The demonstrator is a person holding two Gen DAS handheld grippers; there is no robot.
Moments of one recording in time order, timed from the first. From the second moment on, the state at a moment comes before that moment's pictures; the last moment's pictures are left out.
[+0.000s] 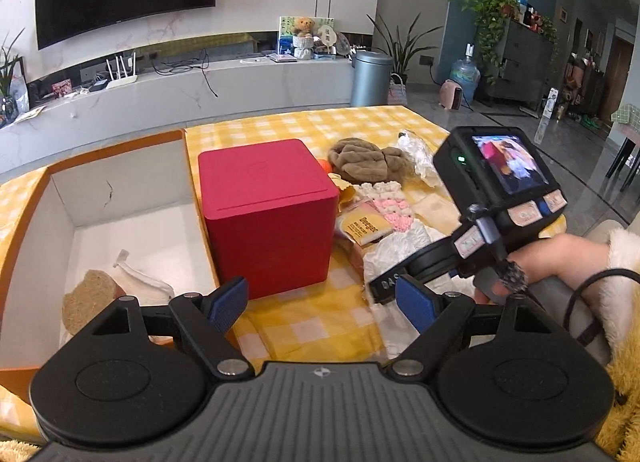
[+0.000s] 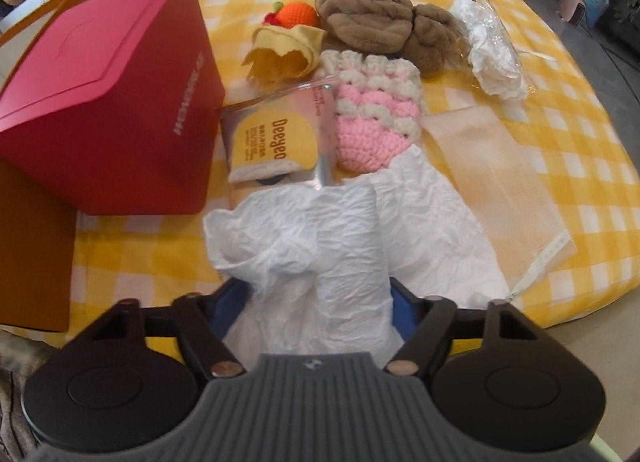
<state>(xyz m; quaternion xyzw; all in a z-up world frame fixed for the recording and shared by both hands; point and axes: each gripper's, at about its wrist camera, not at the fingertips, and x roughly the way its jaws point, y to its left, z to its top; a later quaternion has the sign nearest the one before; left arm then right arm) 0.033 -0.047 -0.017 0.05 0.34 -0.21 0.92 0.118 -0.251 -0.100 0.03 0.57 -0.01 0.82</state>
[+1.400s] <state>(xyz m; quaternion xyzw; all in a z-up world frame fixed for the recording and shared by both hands) 0.031 -0.026 -0.023 0.09 0.34 -0.17 0.92 0.126 -0.314 -0.108 0.09 0.60 -0.16 0.78</state>
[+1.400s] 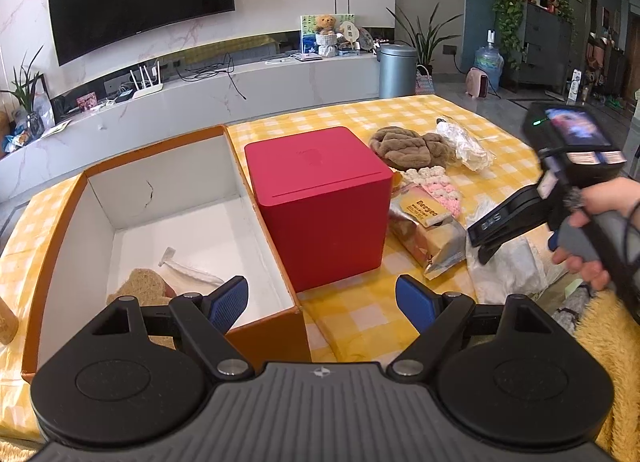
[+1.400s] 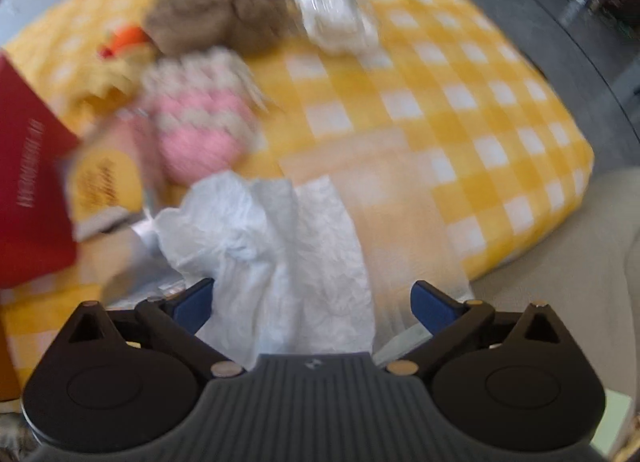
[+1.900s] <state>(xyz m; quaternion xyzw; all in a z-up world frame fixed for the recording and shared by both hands) 0.026 -0.032 -0.023 0.11 0.33 -0.17 0.92 0.120 -0.305 -0.108 0.10 0.59 -0.10 0.79</state>
